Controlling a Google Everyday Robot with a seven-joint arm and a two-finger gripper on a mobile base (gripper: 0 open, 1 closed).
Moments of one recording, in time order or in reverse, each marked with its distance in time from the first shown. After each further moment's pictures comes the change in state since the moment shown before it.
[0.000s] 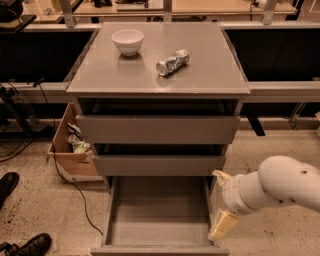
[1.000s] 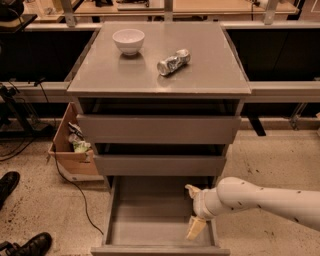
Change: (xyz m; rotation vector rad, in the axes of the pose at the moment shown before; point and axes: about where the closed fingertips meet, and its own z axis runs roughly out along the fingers) arm 0.032 -0.016 0.202 -0.061 -0.093 -0.097
